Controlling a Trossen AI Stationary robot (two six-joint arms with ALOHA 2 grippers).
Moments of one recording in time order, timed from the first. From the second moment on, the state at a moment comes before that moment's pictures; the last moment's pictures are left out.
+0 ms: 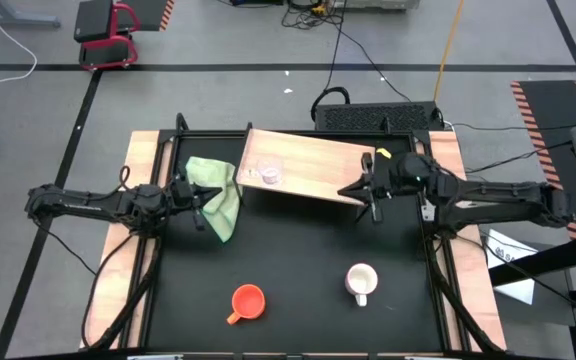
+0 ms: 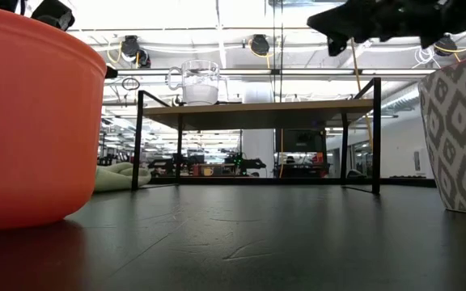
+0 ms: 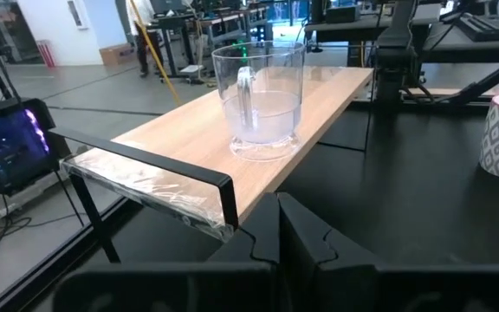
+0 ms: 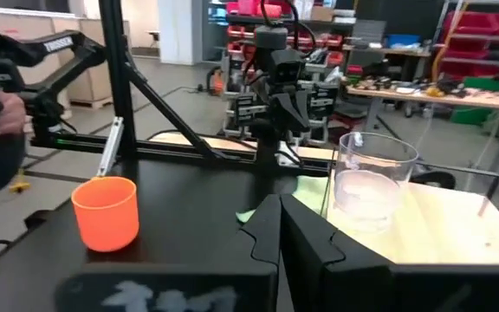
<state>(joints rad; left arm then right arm) -0.06 0.37 0.21 0.00 -0.43 0.02 -0.27 0.90 0.51 0.32 -0.41 -0.08</state>
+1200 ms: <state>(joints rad) -0.06 0.37 0.21 -0.01 -0.39 0.03 -0.35 1.50 1.00 0.34 -0.67 -0.08</state>
